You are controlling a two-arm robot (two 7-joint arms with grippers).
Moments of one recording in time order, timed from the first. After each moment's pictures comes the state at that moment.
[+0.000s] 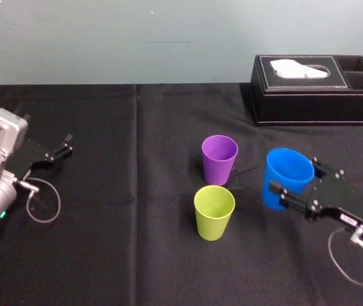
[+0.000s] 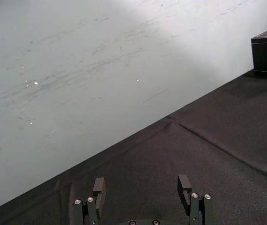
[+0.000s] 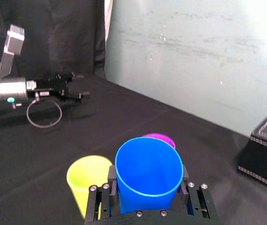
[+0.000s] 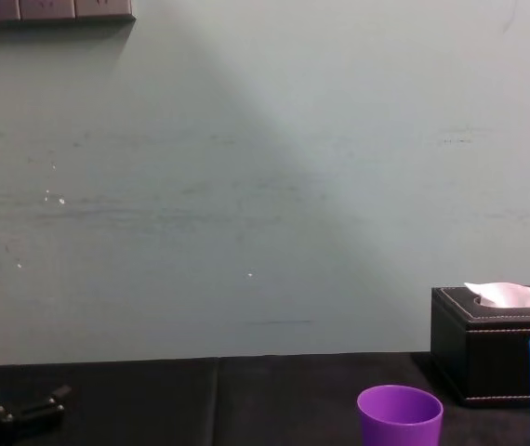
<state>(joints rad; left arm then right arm) -0.20 0.60 0.45 -1.41 -0.25 -0.12 0.03 -0.15 0.71 -0.15 -1.78 0.52 -0.07 0.54</state>
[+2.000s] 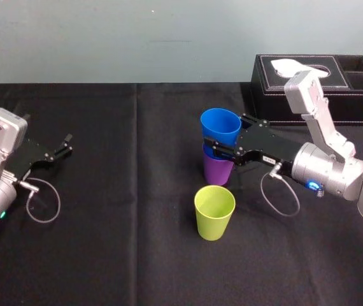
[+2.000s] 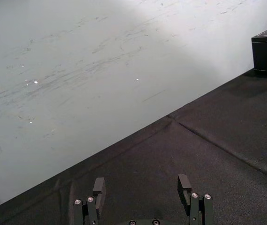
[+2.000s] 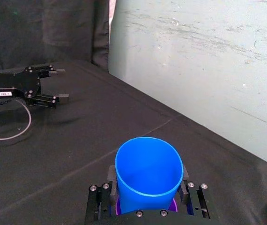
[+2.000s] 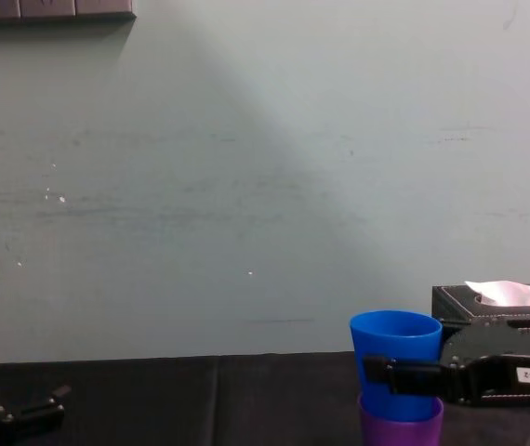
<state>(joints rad) -0.20 0.60 0.45 -1.41 -0.25 -0.12 0.03 0.37 0.49 -0.46 -1.41 0.38 0.05 0.55</state>
